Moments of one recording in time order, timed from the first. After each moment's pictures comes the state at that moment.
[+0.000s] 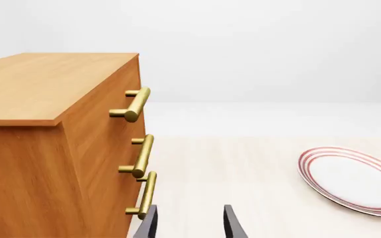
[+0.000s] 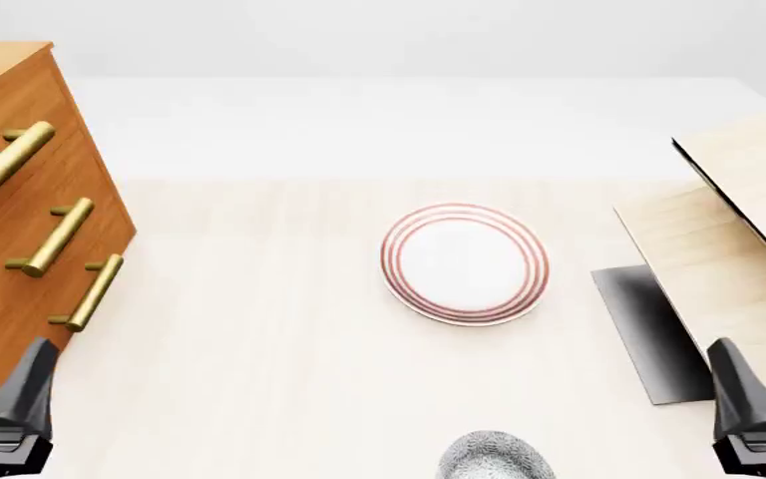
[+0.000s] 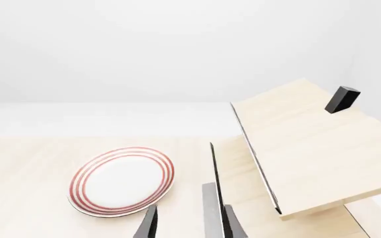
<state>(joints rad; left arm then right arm) 0.00 0.00 0.00 0.00 0.00 0.00 0.00 0.00 0.00 0.00</state>
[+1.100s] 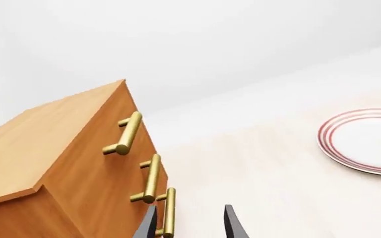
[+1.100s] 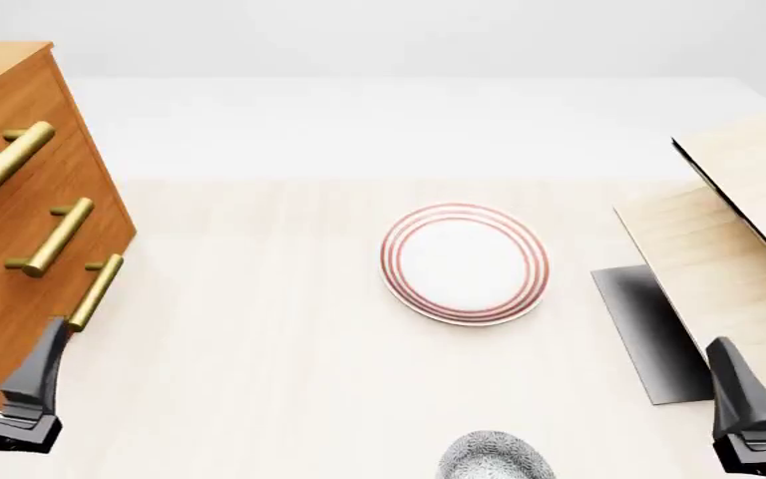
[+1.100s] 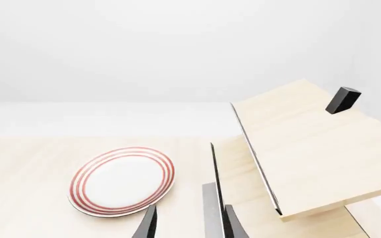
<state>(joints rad) -0.04 0.18 -0.08 -0.07 0.30 0.00 0.01 0.00 0.00 0.00</state>
